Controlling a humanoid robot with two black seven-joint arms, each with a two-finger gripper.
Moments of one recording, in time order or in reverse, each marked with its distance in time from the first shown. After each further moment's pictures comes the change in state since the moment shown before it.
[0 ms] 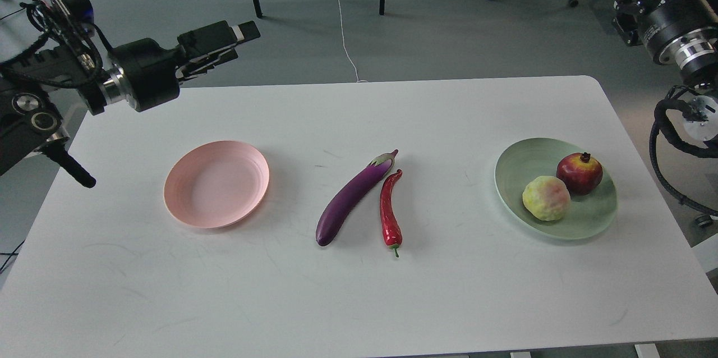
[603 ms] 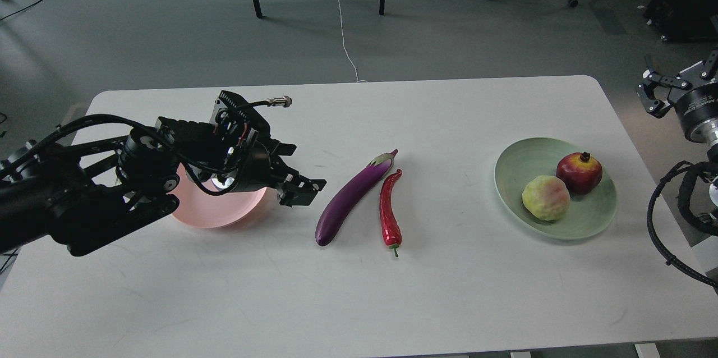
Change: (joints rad) left arm -0.134 -0.266 0.437 0.011 0.721 -0.015 0.206; right arm -0.387 -0.018 0.294 -0.003 0.272 0.246 0.000
